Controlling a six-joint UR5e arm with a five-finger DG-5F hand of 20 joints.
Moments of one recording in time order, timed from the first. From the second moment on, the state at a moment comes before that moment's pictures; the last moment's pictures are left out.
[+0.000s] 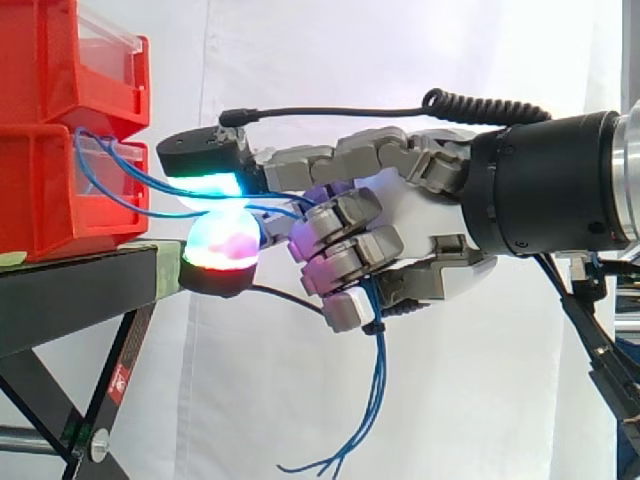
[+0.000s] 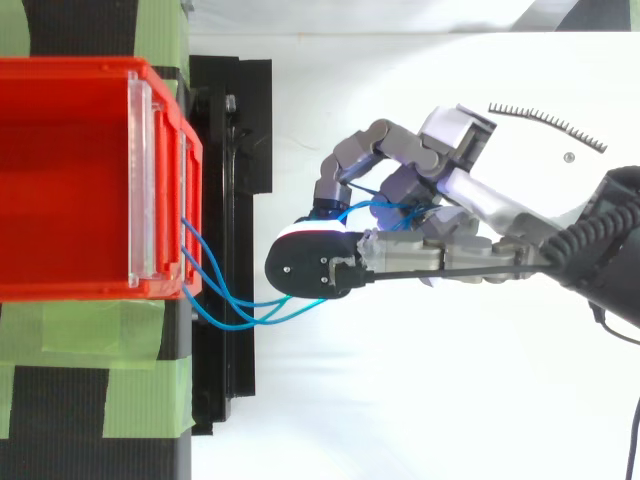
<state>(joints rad) 0.35 -2.04 -1.61 -2.74 -0.72 -0.12</state>
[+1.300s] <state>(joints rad) 0.35 -2.04 -1.61 -2.75 -0.72 -0.12</state>
